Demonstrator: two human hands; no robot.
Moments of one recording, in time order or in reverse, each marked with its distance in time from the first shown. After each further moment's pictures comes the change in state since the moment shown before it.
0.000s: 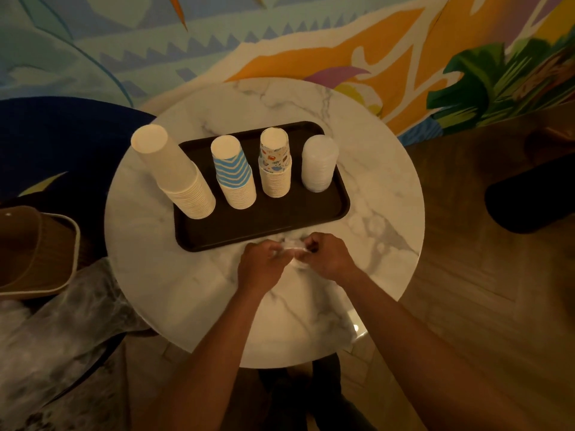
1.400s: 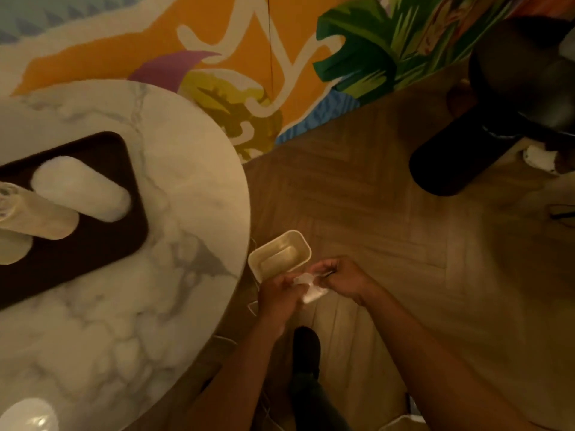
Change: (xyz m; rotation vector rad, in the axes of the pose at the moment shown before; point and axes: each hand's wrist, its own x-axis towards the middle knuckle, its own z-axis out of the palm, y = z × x) left_hand -0.055 0.203 0.388 -0.427 -0.322 -0.290; right_hand 0.002 0.384 -0.228 0.560 -0.156 0.233
